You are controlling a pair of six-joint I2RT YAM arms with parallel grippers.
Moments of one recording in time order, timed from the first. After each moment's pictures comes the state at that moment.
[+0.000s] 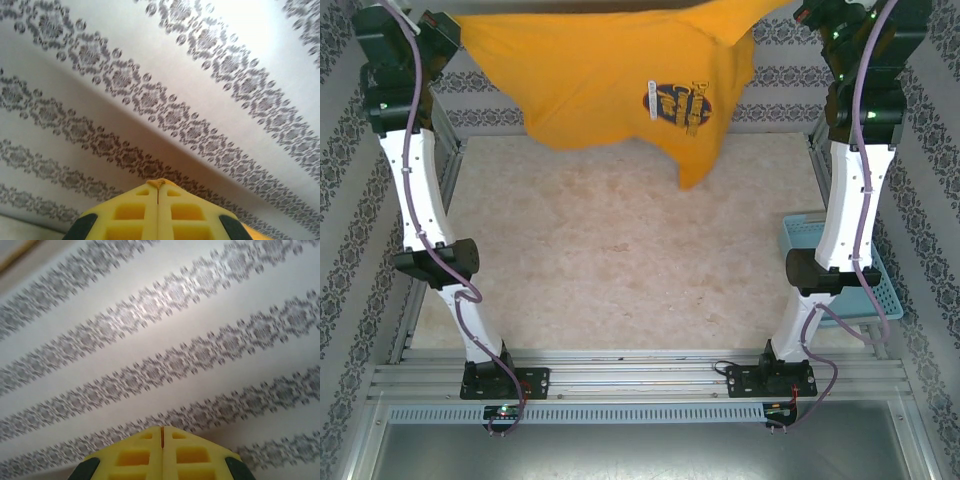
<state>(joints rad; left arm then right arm) 0.26 2.05 2.76 -0.70 0.35 -0.72 -0.02 1.94 2.84 -0.60 -0.16 0.49</state>
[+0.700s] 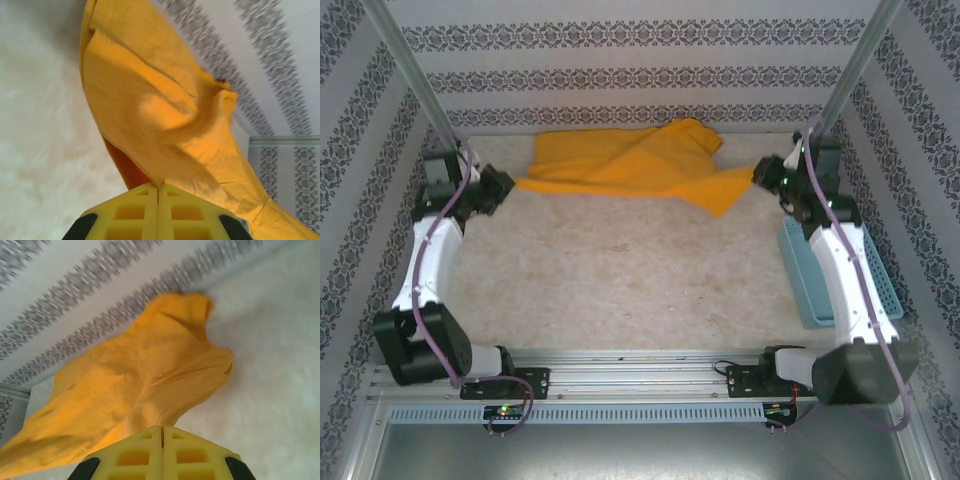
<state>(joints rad) 0.24 1.32 1.12 -0.50 0.56 -0.70 -0.02 1.20 1.20 -0.57 -0.24 0.58</state>
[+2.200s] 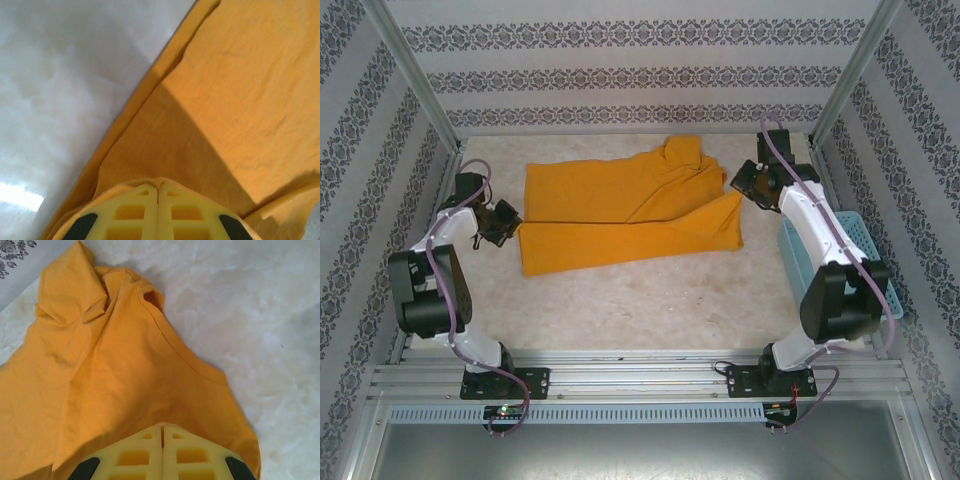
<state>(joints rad) 0.24 1.67 1.10 -0.55 0.37 -0.75 0.07 1.61 1.41 -0.72 -0.02 0.67</state>
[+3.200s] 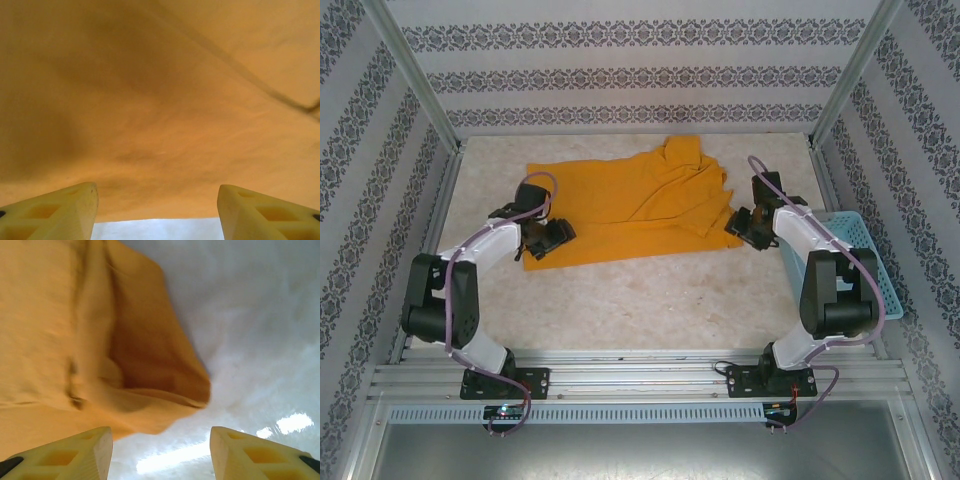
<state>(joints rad) -0.14 1.60 0.96 -0.53 0.19 -0.69 0.03 1.61 1.04 -0.65 -0.13 0.59</state>
